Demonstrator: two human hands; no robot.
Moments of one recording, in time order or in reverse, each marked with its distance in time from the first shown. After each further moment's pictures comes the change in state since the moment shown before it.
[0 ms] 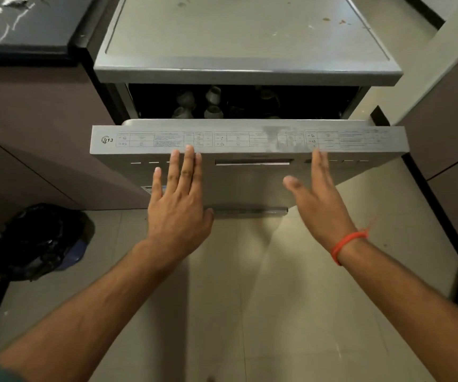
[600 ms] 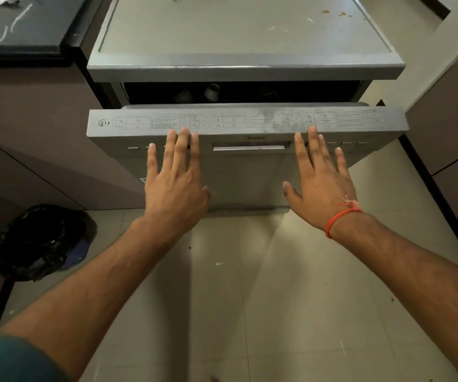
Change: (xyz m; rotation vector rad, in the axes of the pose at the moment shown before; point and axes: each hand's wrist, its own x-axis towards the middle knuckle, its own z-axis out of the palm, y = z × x) left_hand 0.035 -0.002 -0.010 0.084 0.081 -0.017; right_hand 0.046 0.026 -0.002 -0.921 0.057 -0.245
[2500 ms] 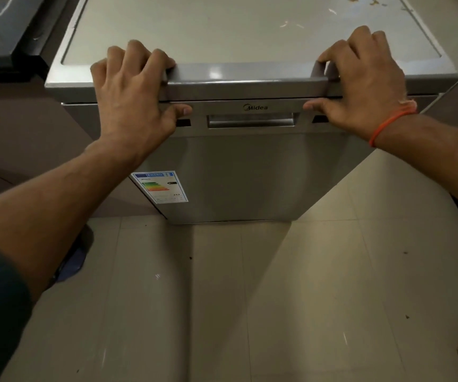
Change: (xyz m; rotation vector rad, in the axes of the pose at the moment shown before) left_hand 0.172 -0.056 -0.038 -0.121 0.402 0.051; right_hand 0.194 0.060 -0.055 0.094 0.323 -0.241
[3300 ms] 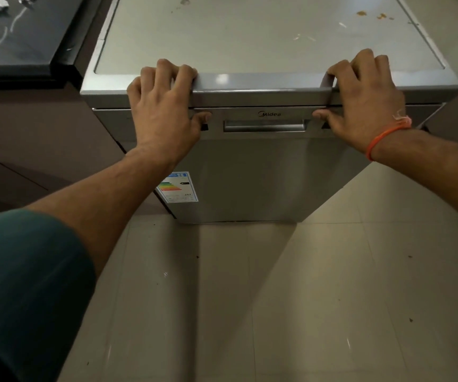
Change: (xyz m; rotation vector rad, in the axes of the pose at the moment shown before) left_hand -0.007 0.010 0.000 -0.009 0.007 -0.061; right_hand -0.008 -0.025 -0.005 -0.090 -0.025 0.081
